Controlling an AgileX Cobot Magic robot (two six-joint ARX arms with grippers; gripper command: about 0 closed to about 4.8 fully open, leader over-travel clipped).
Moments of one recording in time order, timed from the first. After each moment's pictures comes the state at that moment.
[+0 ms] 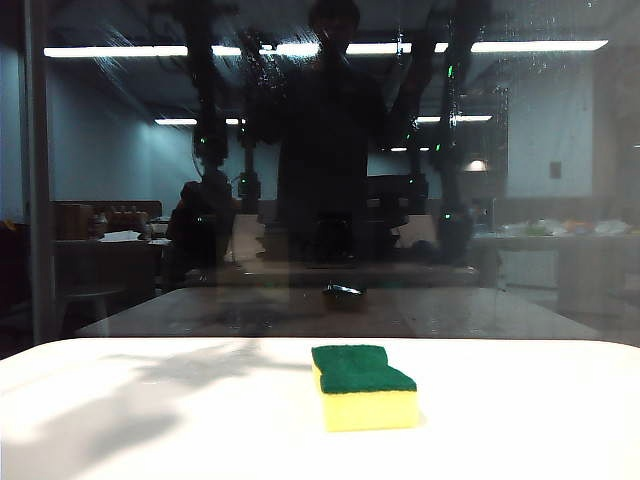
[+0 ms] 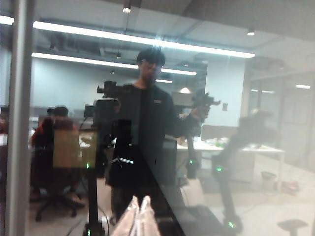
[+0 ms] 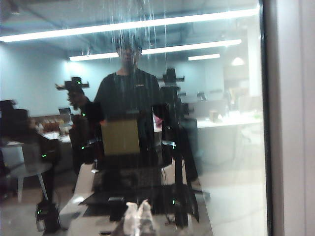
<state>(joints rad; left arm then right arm) -0.19 0.89 1.39 -0.04 0.02 -0.04 0.08 0.77 1.50 -0.39 0.05 0.08</state>
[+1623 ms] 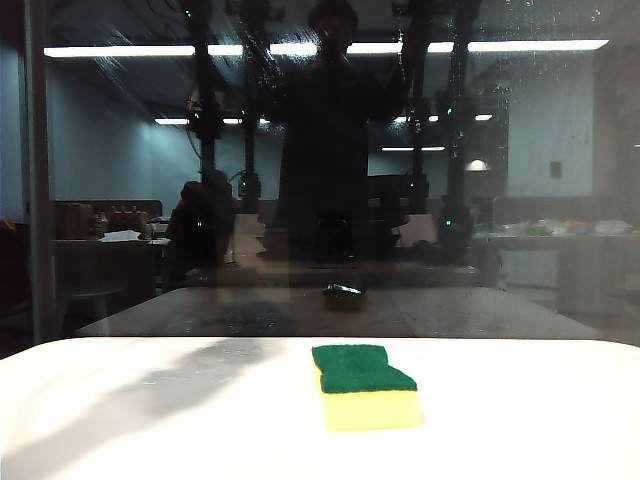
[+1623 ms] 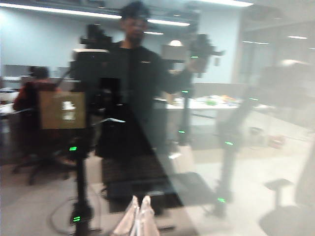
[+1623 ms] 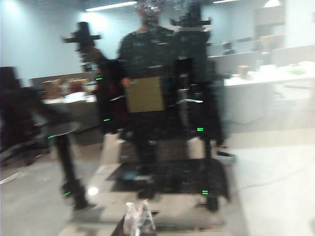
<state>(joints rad) -0.19 1.40 2.17 -0.51 0.10 -0.03 0.08 1.47 2.40 -0.76 -0.08 0.14</state>
